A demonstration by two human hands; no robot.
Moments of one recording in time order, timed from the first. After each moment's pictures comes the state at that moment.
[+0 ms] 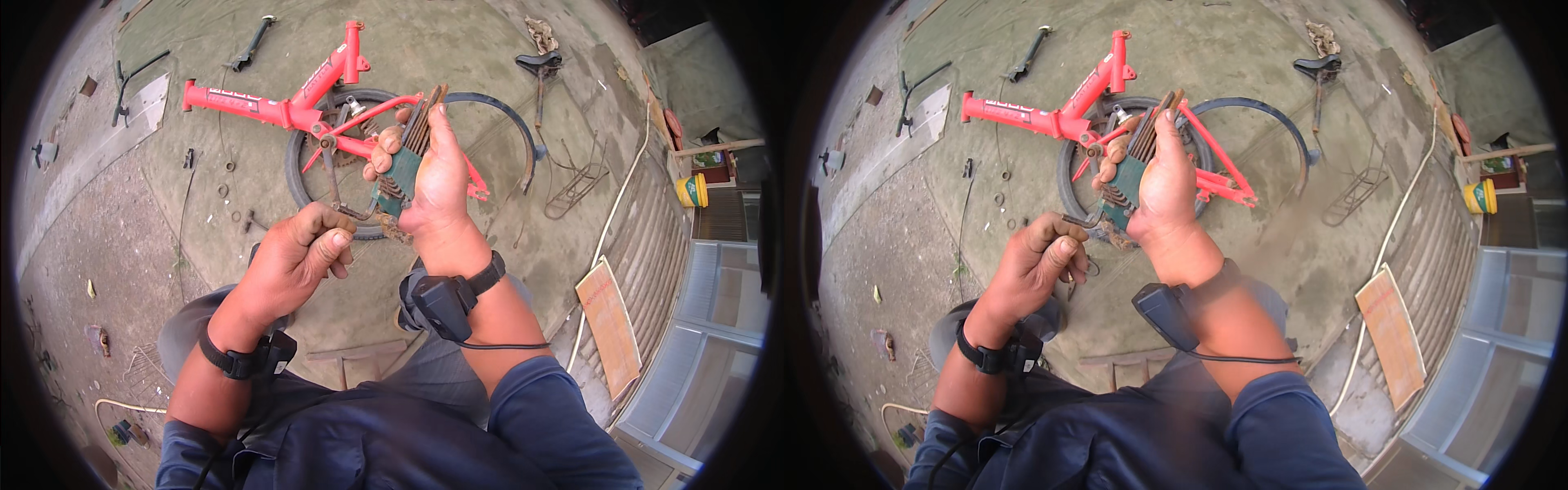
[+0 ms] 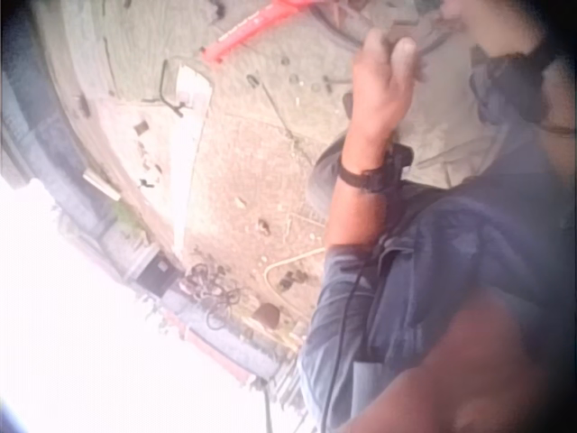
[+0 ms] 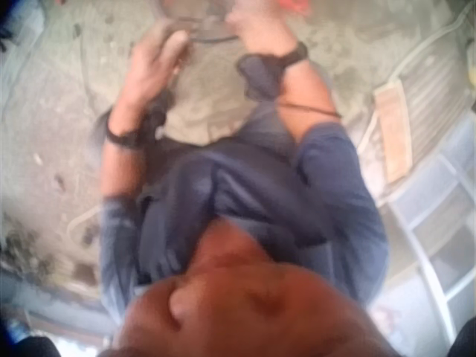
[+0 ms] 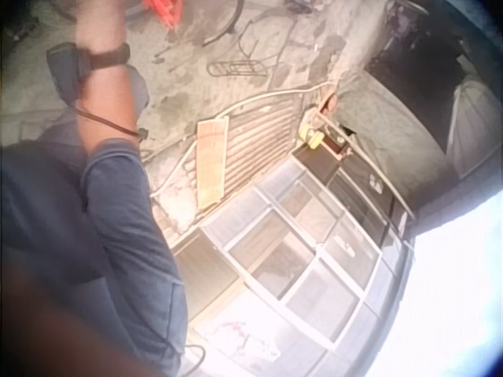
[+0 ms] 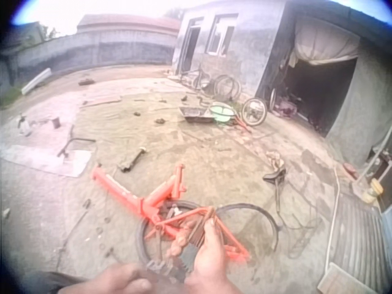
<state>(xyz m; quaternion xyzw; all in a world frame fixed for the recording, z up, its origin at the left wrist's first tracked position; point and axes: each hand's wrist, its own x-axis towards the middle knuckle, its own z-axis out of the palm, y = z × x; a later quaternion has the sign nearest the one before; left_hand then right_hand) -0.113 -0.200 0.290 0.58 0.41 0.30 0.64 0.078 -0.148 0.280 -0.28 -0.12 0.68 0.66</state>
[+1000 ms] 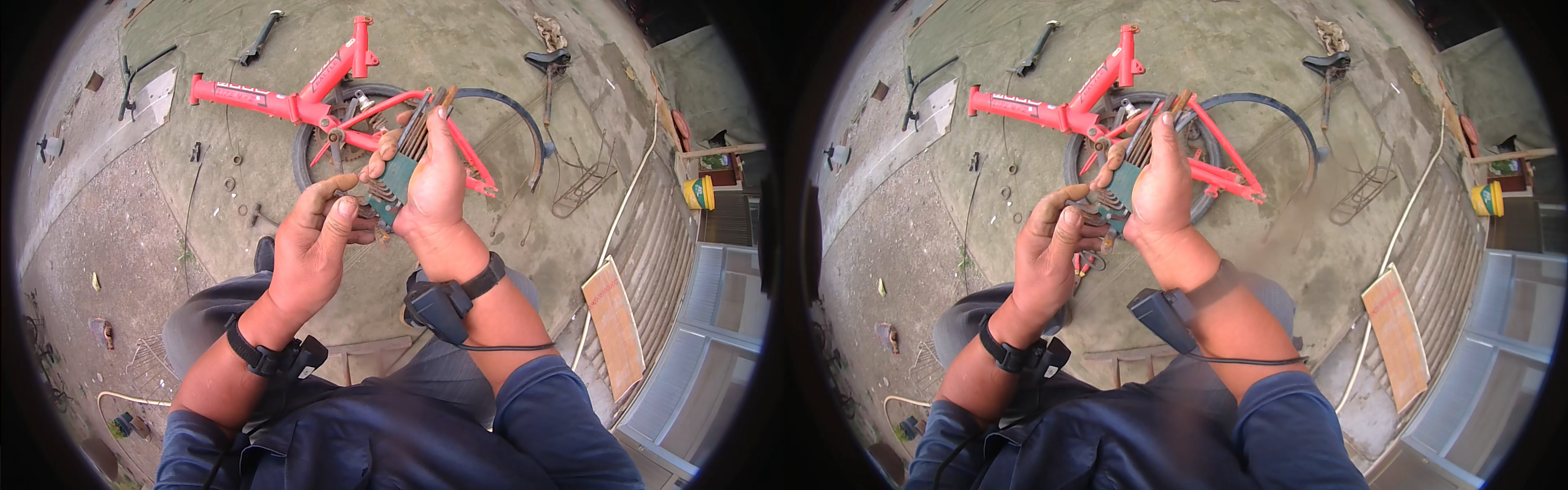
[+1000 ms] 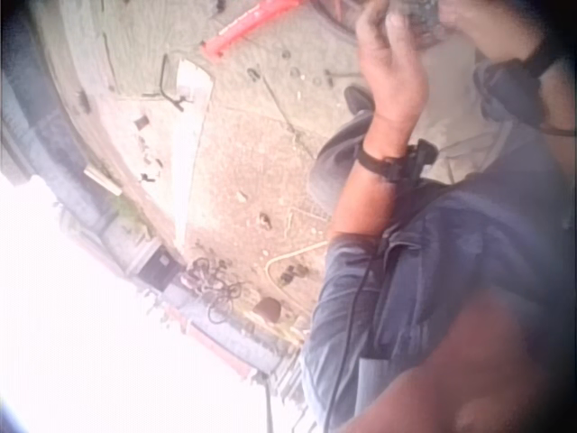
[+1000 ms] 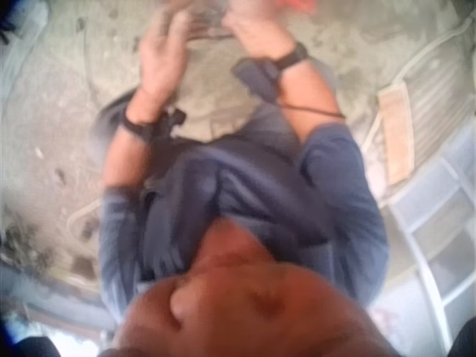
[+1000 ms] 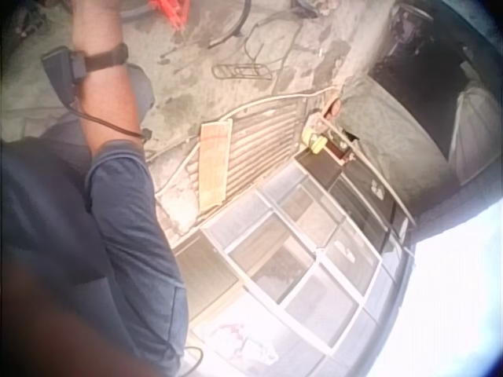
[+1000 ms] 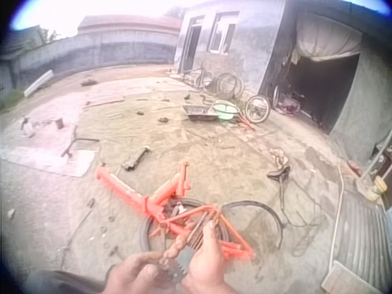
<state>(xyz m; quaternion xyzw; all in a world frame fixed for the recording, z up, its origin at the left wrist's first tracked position) -0.087 -0.213 0.274 0.43 0.41 0.46 0.66 0.066 -0.155 0.275 -0.33 -0.13 0.66 0.66</state>
